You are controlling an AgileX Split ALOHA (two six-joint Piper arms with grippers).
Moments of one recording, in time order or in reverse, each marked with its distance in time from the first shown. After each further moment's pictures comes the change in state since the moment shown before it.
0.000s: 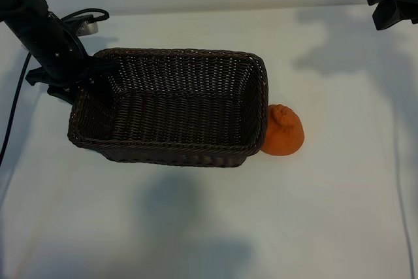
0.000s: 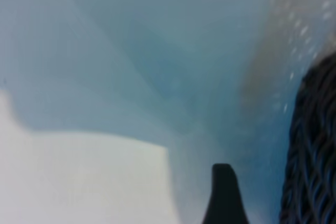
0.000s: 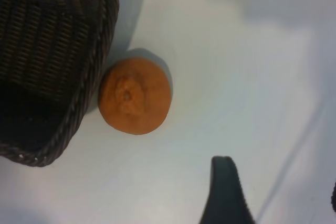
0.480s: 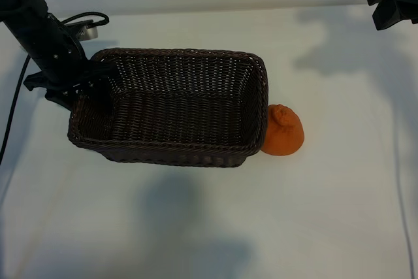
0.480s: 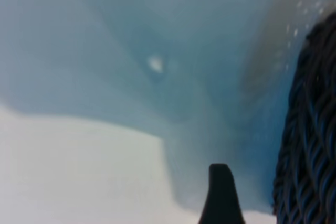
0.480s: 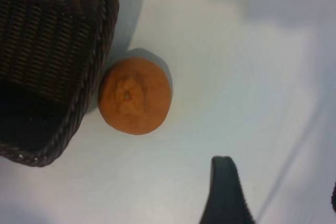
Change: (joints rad) left arm 0.000 0.000 0.000 0.001 0.071 -0.024; right arm 0.000 0.000 0.000 0.000 0.000 0.000
